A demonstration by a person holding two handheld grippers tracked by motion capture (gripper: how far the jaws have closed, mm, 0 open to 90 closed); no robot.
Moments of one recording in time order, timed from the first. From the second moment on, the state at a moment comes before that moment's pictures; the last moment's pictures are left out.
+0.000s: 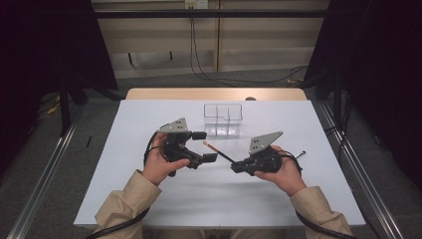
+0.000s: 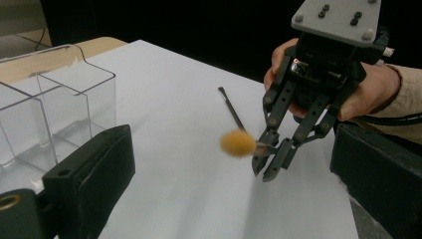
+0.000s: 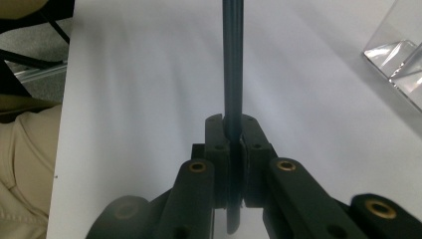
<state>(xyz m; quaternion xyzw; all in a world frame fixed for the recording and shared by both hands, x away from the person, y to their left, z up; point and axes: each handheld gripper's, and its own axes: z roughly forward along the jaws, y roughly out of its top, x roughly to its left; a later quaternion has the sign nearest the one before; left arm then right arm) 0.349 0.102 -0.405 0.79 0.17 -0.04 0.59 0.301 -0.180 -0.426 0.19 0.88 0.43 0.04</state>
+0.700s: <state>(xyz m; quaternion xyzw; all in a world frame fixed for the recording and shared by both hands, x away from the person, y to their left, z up) 0.345 0.103 -0.402 0.76 0.17 -0.04 0.62 0.302 -0.166 -0.420 0.22 0.84 0.50 0.05</state>
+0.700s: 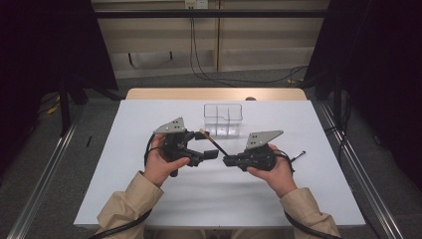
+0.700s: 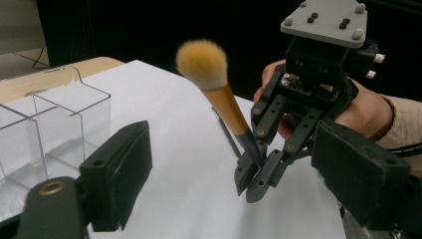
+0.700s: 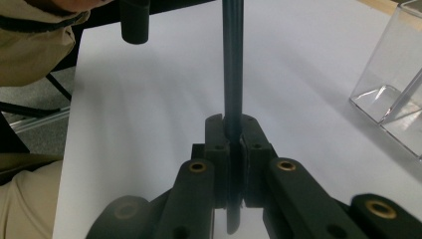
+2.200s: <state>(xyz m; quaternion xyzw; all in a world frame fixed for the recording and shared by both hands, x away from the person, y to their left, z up) 0.348 0.092 -0.419 0.74 0.17 -0.09 0.64 0.308 -0.142 -0.425 0.27 0.81 0.53 0.03</state>
